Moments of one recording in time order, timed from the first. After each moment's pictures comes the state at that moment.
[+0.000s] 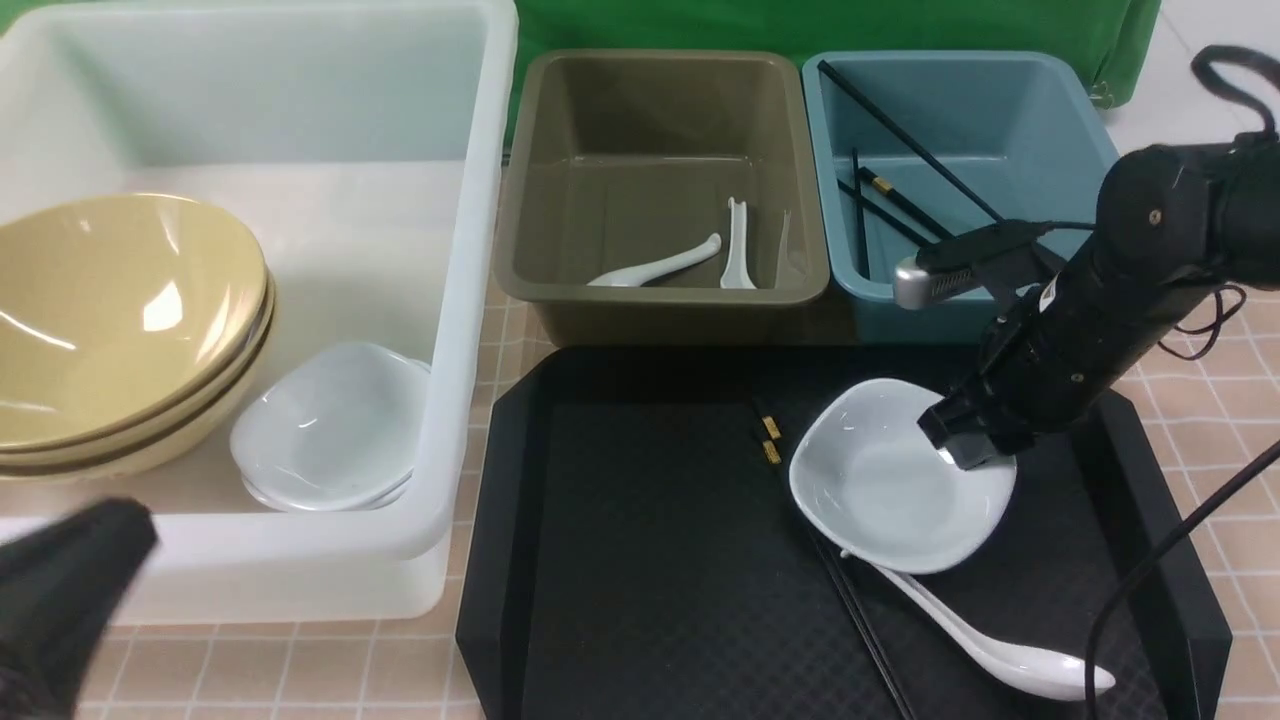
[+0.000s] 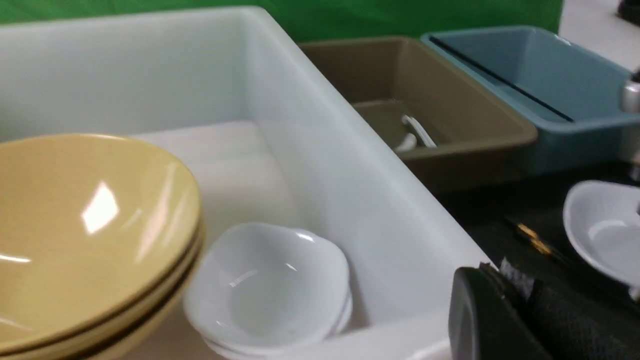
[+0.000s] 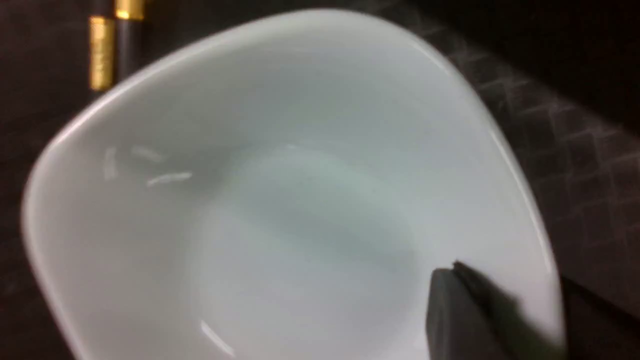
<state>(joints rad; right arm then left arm) 0.25 1.81 -1.20 0.12 0.79 -0.24 0.15 0.18 -0.37 -0.77 0.59 0.75</state>
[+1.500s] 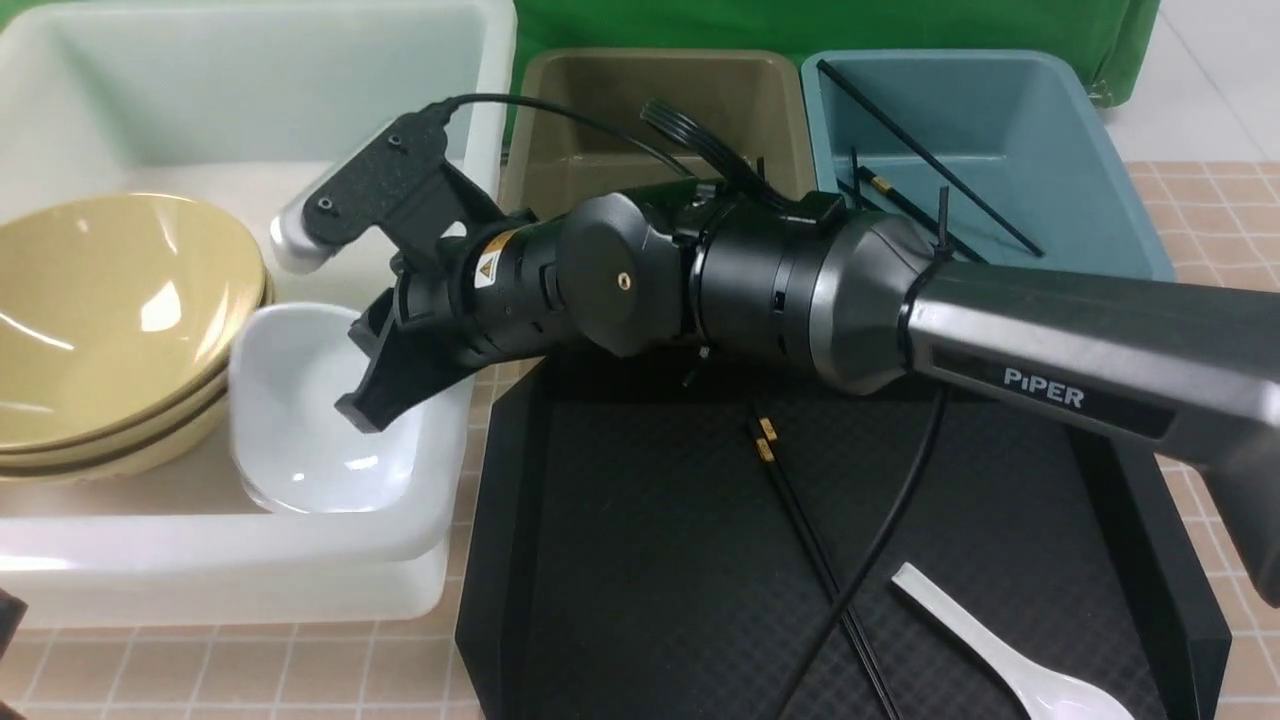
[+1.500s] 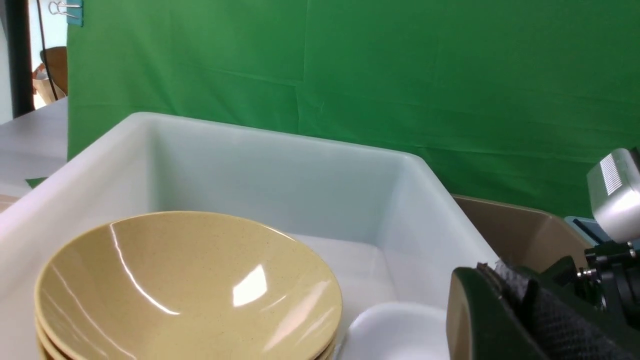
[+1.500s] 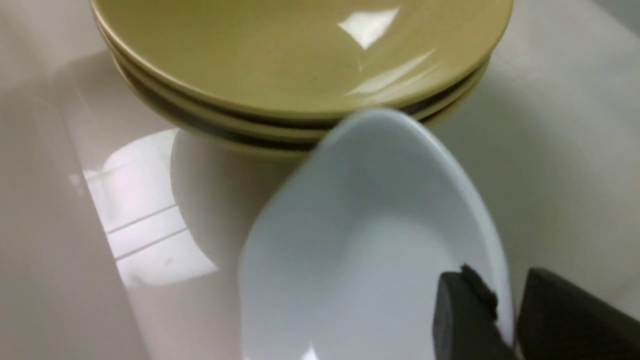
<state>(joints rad) 0.84 2.09 -1.74 0.38 0.33 -0.48 0.15 0.18 -0.28 -0.80 0.20 0.64</state>
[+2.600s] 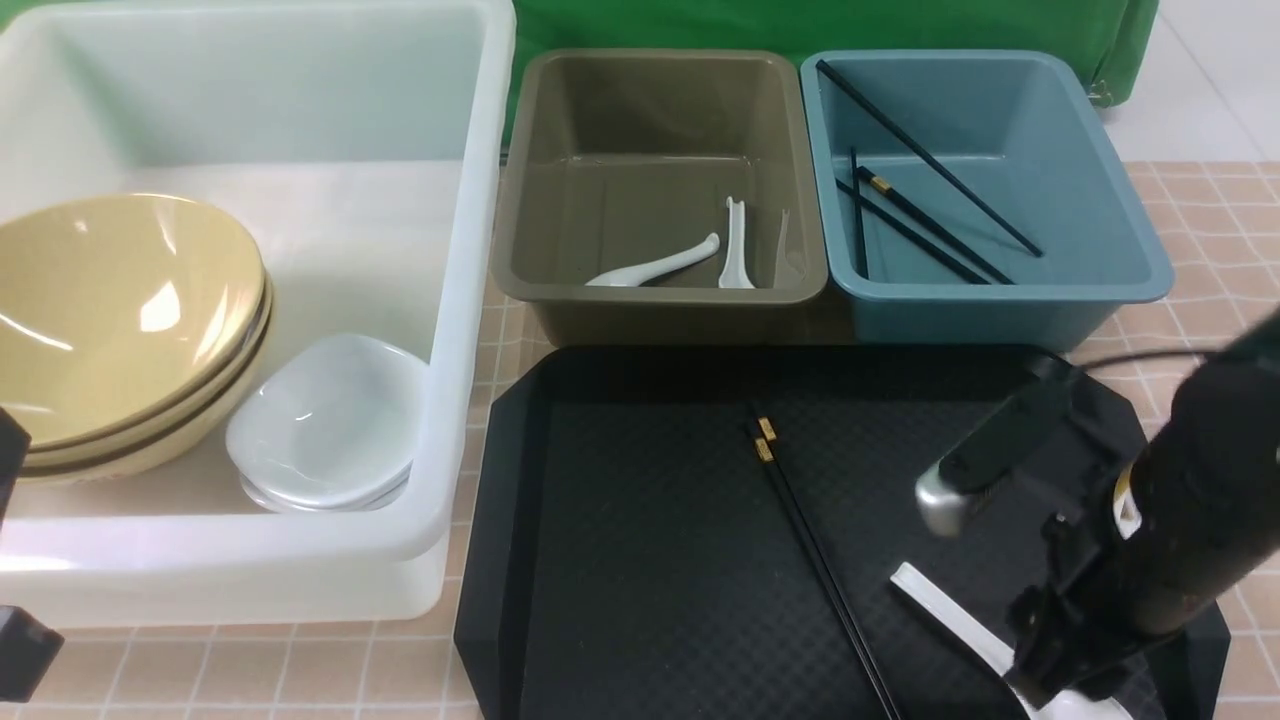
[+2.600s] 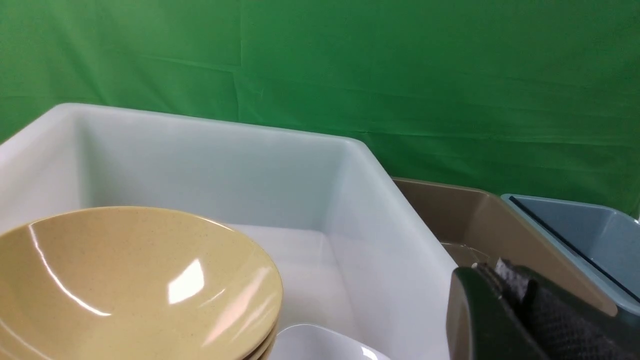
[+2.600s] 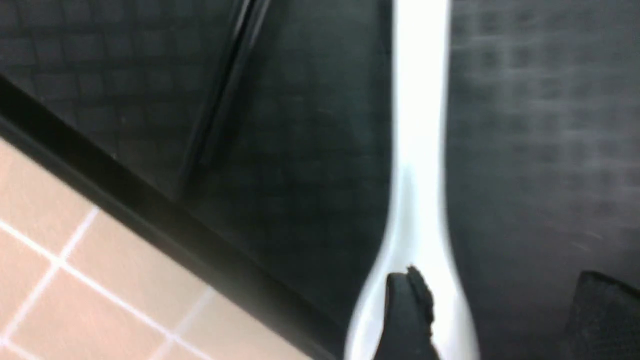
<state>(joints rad) 0.50 1.47 -0.79 -0.04 0.81 -0.10 0.04 0.18 -0.28 -0.80 0.21 0.64</state>
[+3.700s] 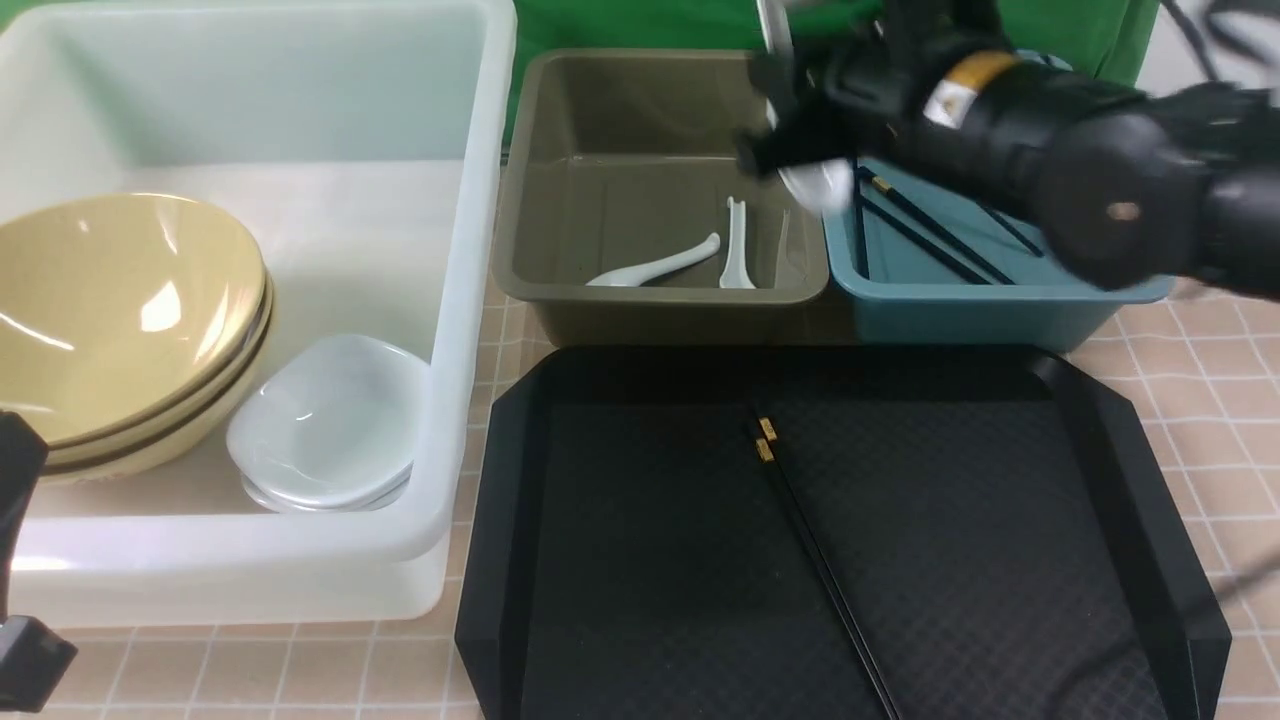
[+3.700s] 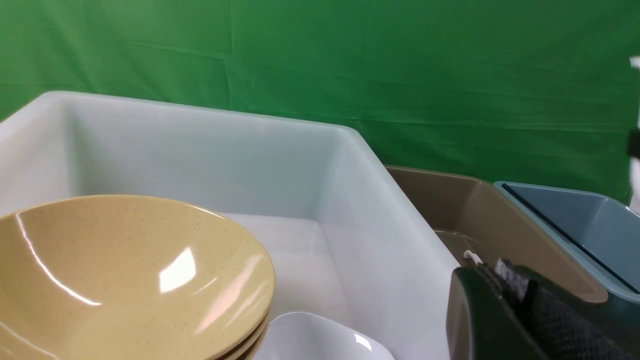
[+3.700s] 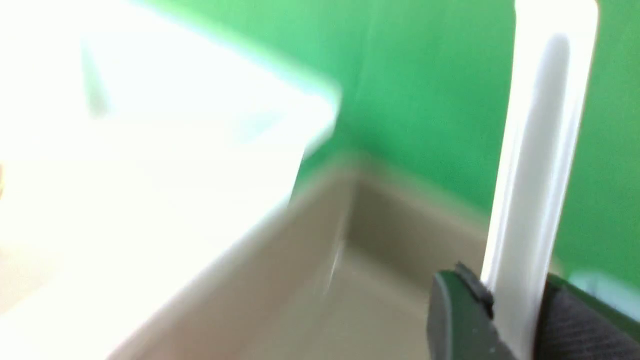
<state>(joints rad) 0.50 1.74 -1.27 0.11 -0.26 -0.23 0.04 0.18 -0.28 -0.80 0.24 0.64</state>
